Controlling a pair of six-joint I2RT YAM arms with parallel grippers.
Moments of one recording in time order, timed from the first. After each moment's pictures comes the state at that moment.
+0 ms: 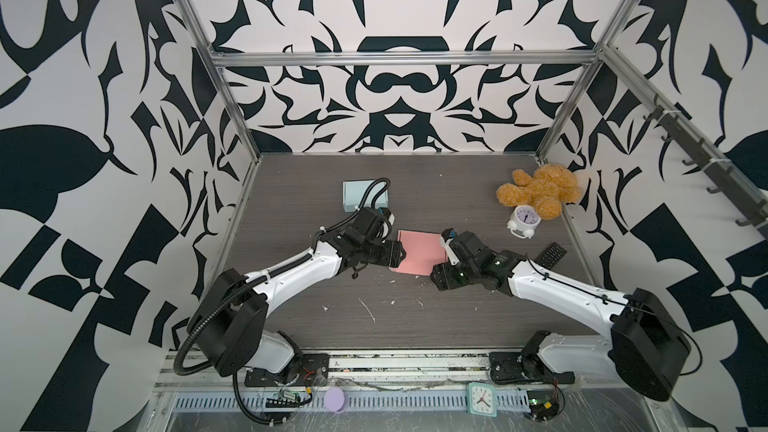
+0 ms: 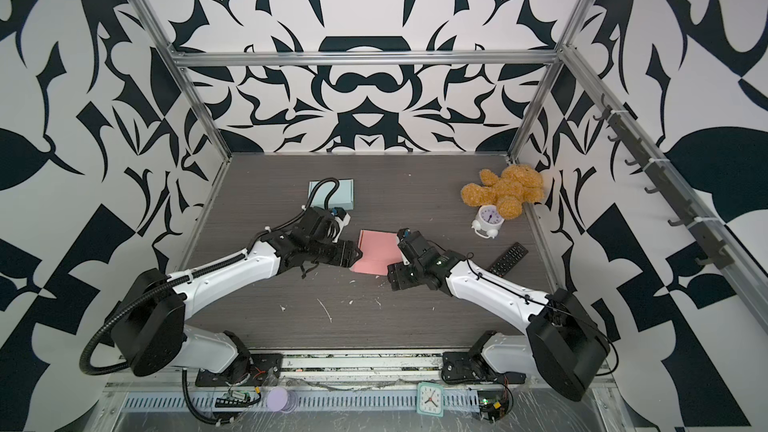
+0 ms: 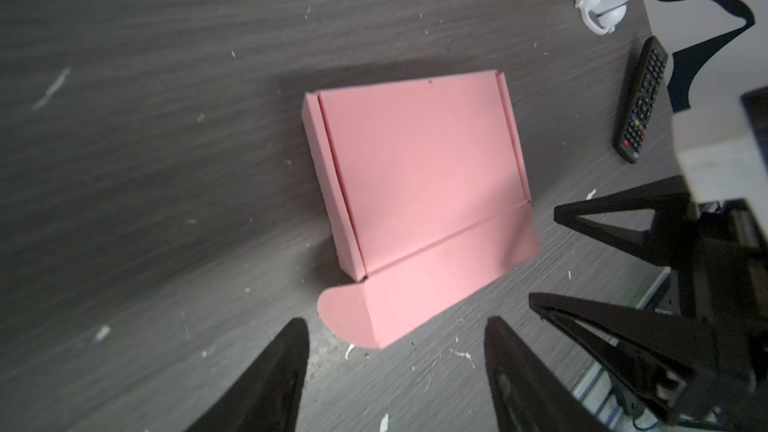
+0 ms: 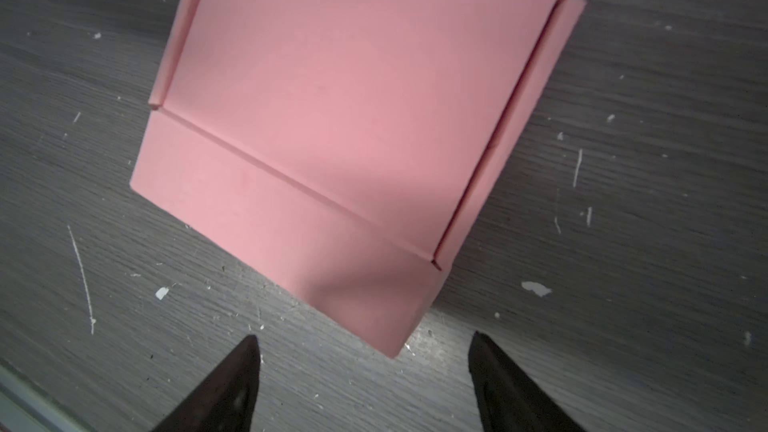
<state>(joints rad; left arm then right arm) -0.67 1.50 0.98 -0.35 0.25 -0.44 0.66 1.27 0.70 -0.46 -0.08 0.44</state>
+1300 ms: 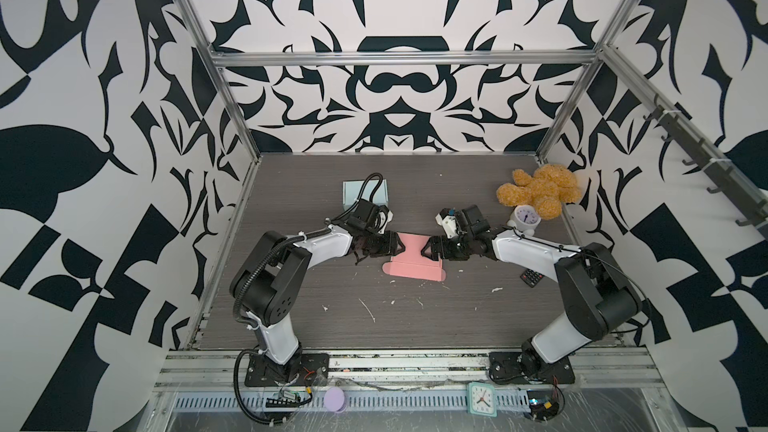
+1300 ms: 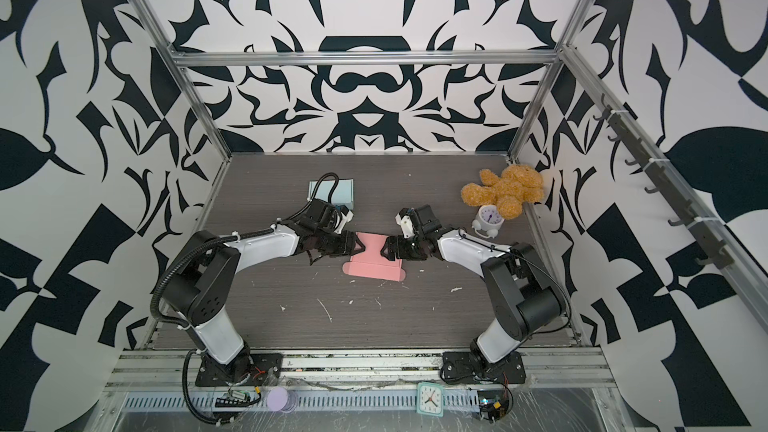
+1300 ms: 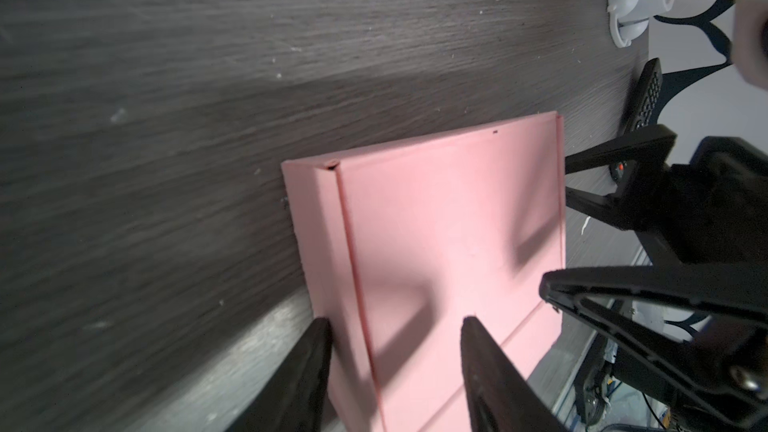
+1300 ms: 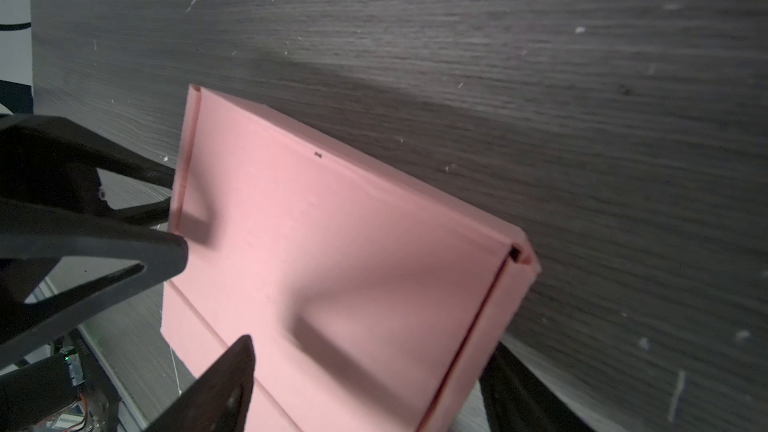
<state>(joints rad) -0.59 1.74 0.95 -0.18 0.49 -0.52 0.46 1.60 0.85 -0.27 -0.41 0.40</state>
